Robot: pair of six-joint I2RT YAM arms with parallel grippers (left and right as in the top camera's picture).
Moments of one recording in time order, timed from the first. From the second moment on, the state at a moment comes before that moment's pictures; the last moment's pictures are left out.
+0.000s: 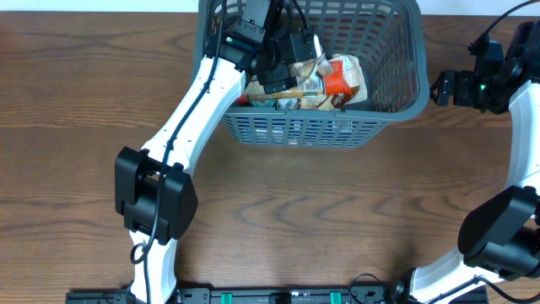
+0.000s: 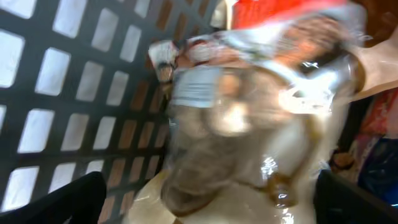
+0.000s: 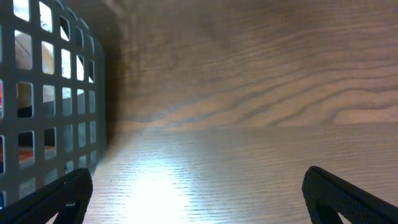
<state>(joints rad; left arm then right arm) -0.45 2.10 1.99 -0.76 0.15 0.90 -0.35 1.82 1.69 -1.03 -0.21 -0.22</state>
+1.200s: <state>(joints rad) 0.09 1.17 1.42 -0.83 -0.03 0.12 -0.32 1.36 1.85 -1.09 -0.10 -0.09</state>
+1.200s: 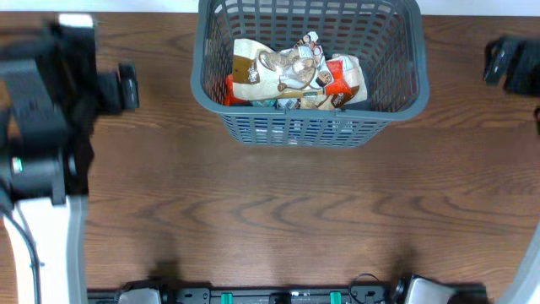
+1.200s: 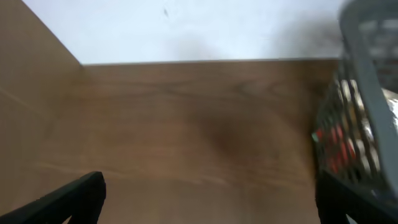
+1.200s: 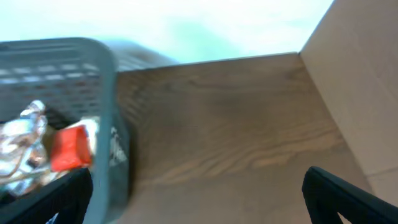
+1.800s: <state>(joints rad) 0.09 0.55 0.82 -0.81 0.11 0.06 0.00 0.70 1.03 -1.23 -0.10 -0.08</state>
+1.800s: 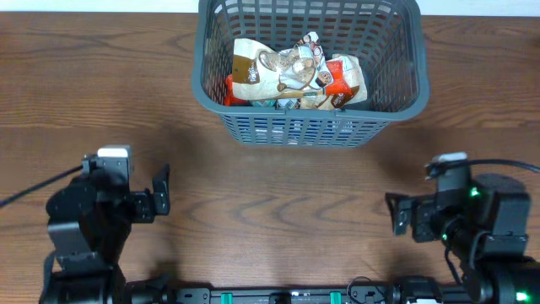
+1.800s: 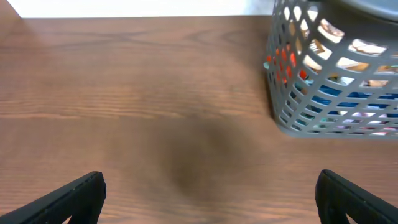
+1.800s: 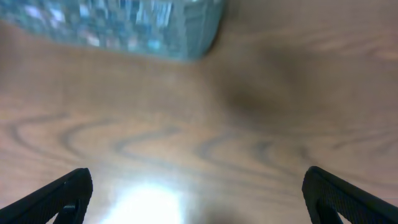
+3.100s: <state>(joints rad) 0.09 0.54 0.81 -0.81 0.12 0.06 0.00 0.44 0.78 -0.77 -0.12 -0.09</state>
